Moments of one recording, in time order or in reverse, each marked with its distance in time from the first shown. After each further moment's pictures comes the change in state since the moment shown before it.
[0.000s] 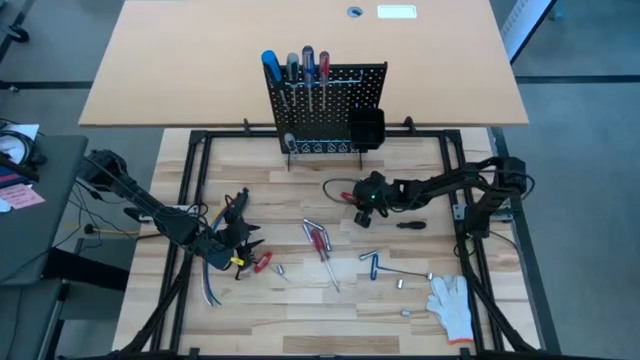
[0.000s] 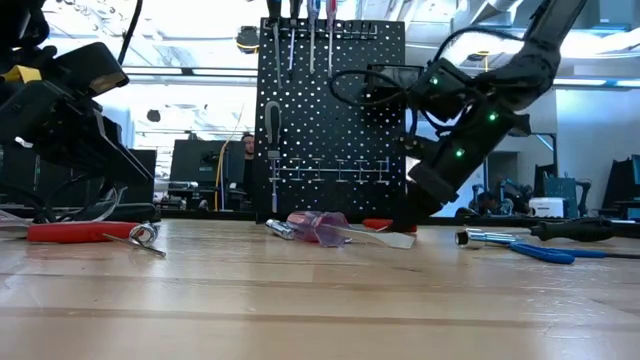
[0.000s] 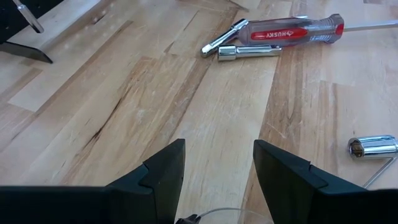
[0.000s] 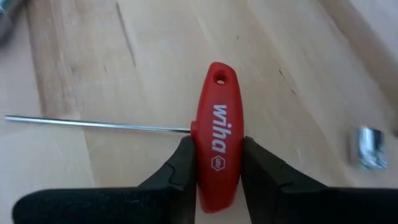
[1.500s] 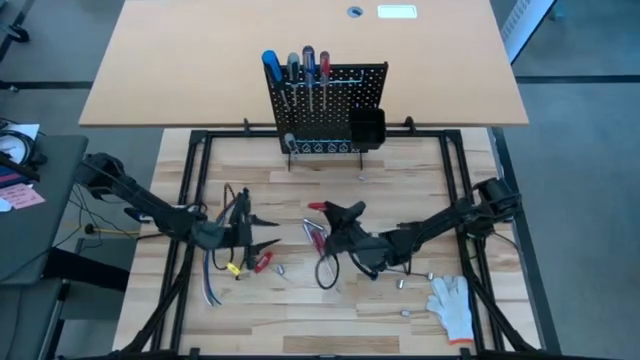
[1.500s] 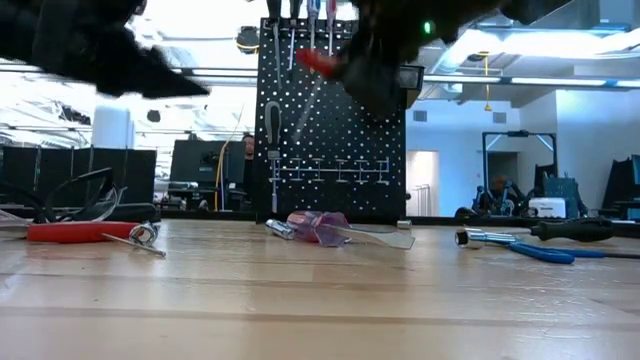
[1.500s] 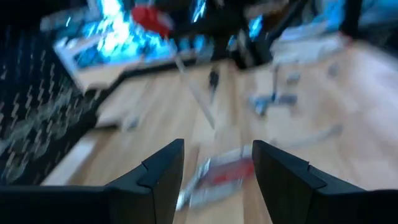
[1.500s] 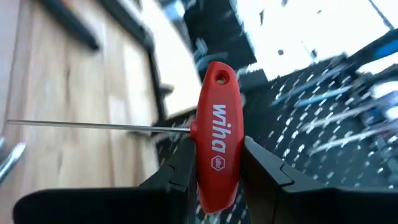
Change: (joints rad) left arm 0.141 0.000 0.000 0.640 0.167 0.715; right arm 0.532 0.154 0.371 0.554 1.003 -1.088
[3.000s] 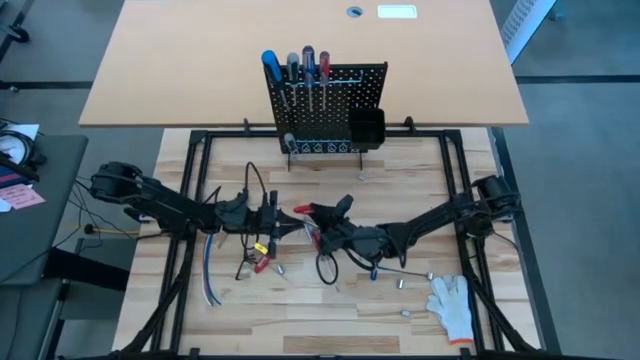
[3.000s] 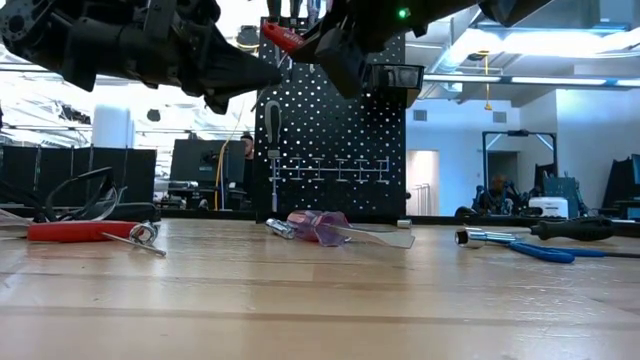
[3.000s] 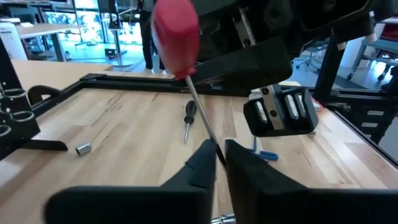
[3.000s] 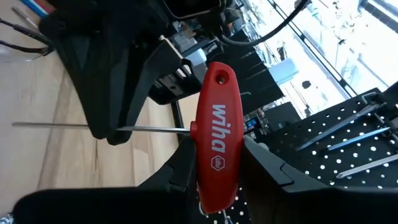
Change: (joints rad) left arm 0.290 0.298 0.122 0.293 0.426 -0.175; right arm -0.055 0.000 0.032 0.002 -0.269 0.078
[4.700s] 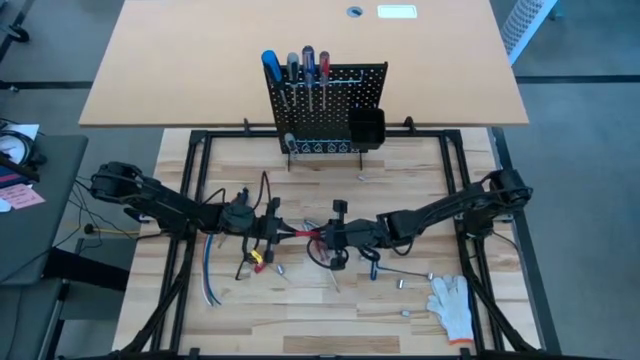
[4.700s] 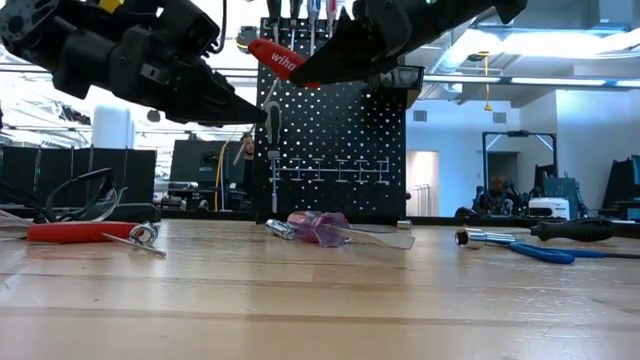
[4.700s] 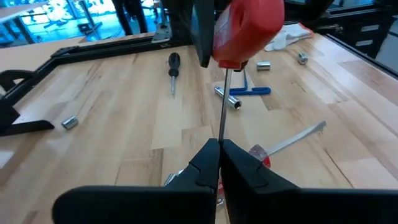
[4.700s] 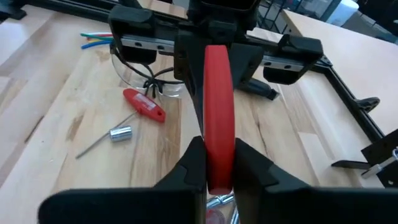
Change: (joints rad) left arm -0.001 0.000 0.000 -0.197 0.058 0.160; right arm -0.051 -0.126 0.000 -0.501 -0.550 0.834
